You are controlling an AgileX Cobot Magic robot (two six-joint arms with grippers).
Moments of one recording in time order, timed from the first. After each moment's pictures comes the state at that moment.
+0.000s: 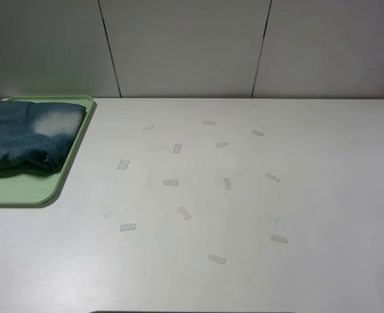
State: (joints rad) left arm 0.13 0.46 -0.88 -0.11 1.17 0.07; right arm -0.04 -0.01 -0.49 0.03 1.03 -0.03
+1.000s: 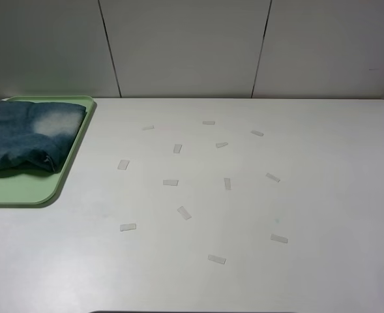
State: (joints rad) left arm 0.00 0.00 -0.49 -0.09 1.07 0.15; right arm -0.04 -0.01 -0.49 0.03 1.03 -0.03
